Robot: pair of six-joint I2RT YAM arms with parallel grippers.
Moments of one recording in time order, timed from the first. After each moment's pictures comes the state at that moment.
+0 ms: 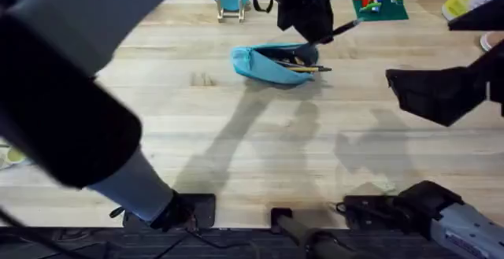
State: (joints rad) left arm -0.53 1.84 1.79 -1.05 0.71 0.92; right arm 0.42 0.85 1.36 -1.26 0.04 -0.27
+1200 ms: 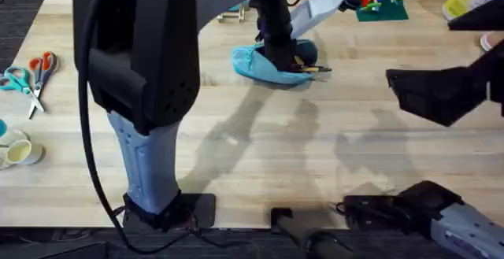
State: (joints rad) left arm -0.54 2.11 1.79 -1.11 0.27 0.93; right arm 0.42 0.85 1.36 -1.26 0.04 -0.27
